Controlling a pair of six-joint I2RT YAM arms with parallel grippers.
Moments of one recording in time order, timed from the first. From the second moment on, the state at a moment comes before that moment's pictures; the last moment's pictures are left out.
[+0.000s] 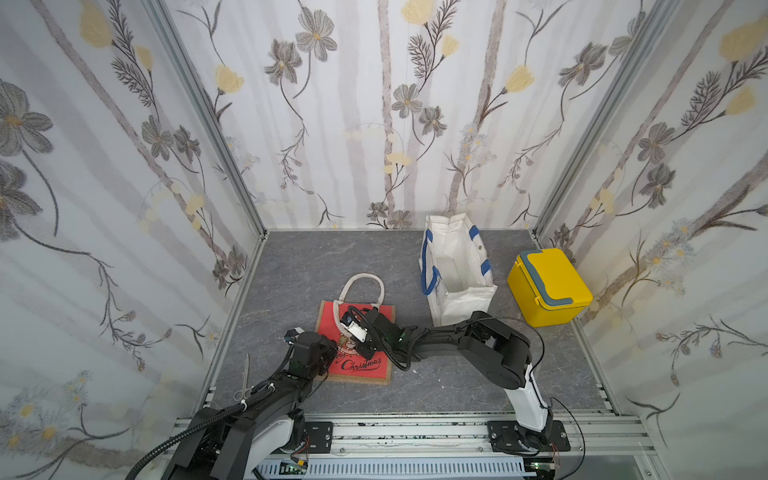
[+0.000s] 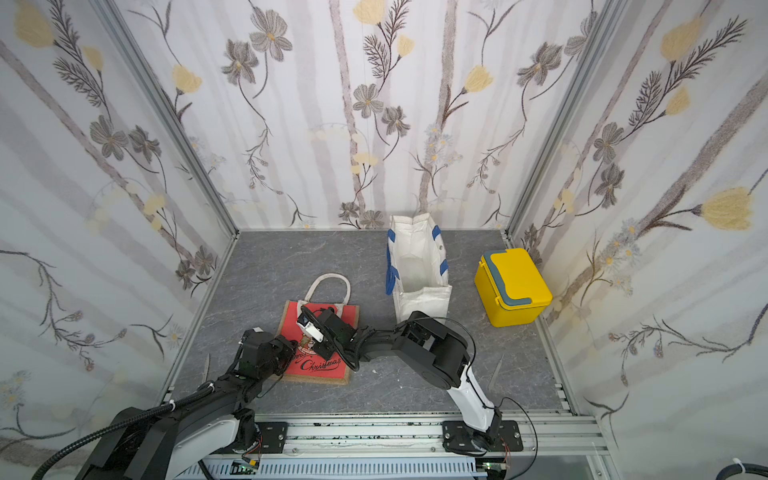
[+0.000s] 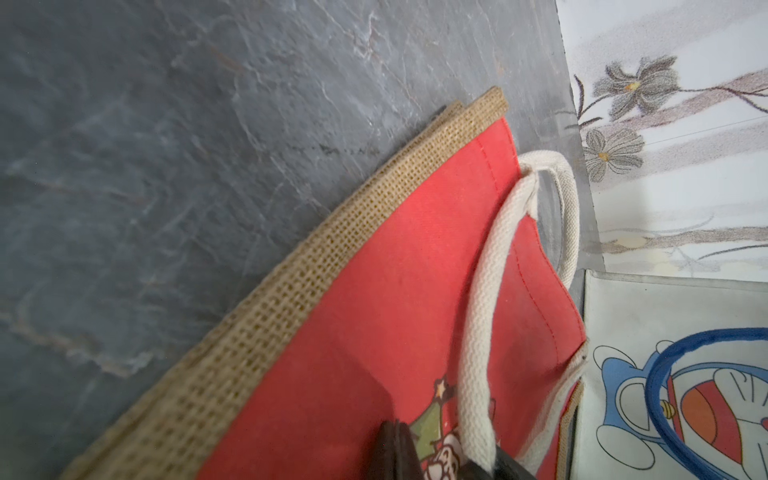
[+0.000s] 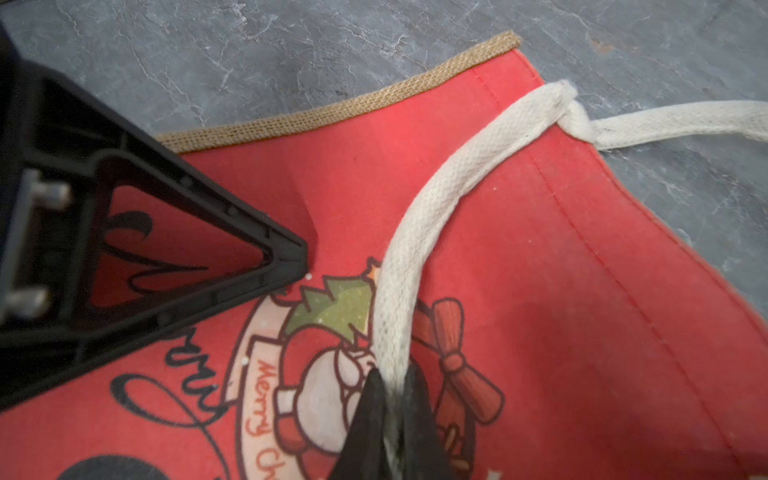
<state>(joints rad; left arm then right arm) -0.28 1.04 0.07 0.29 0.04 -1.22 1.08 2.10 1.22 0.21 0.00 -0.05</state>
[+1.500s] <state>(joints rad) -0.28 0.96 0.05 0.24 0.01 -1.21 0.89 2.29 1.77 -0.08 0.36 -0.11</state>
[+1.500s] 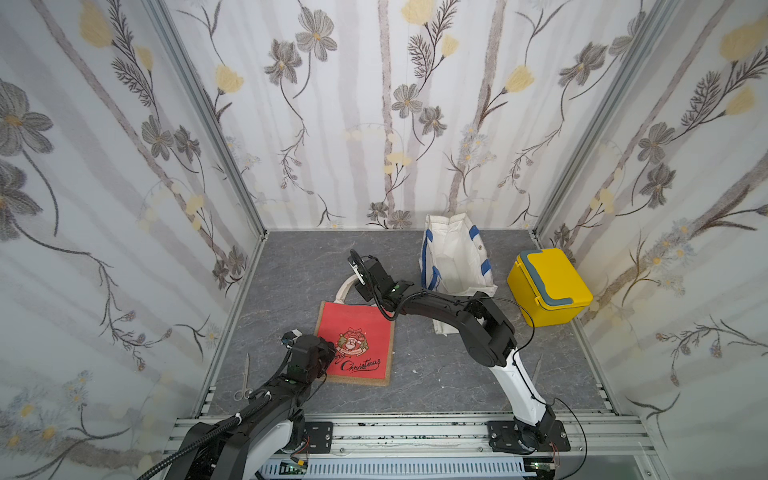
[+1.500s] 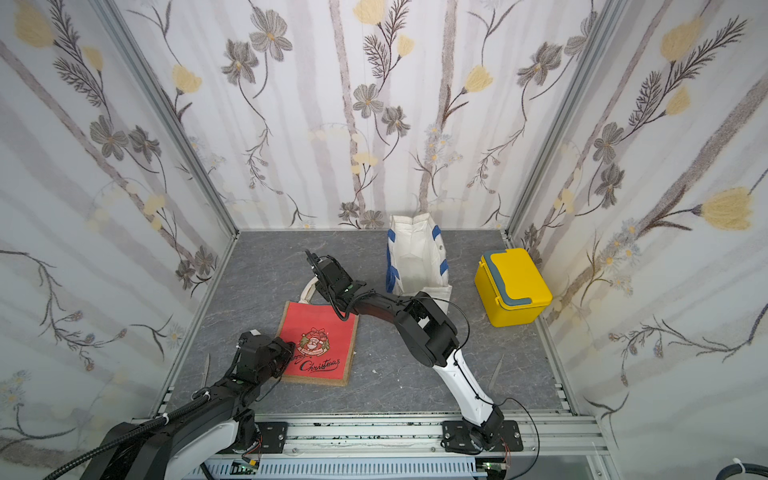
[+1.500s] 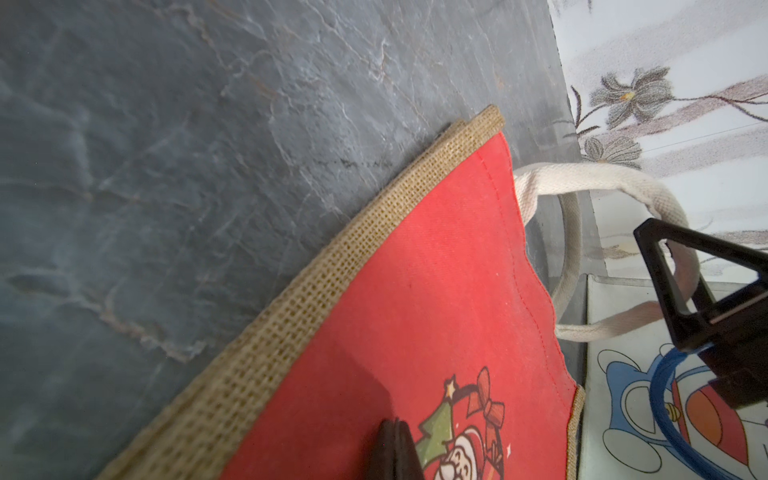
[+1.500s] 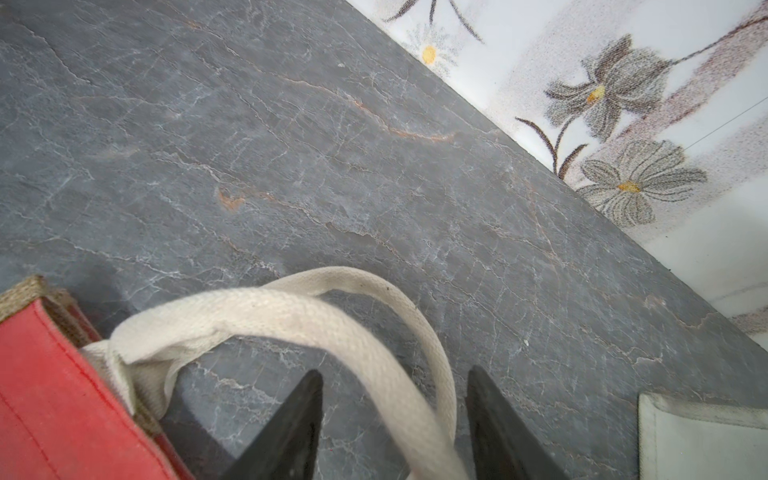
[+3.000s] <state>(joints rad) -0.24 0.76 0.37 -0.30 0.00 -1.04 1.09 1.49 0.95 0.02 0.35 0.22</state>
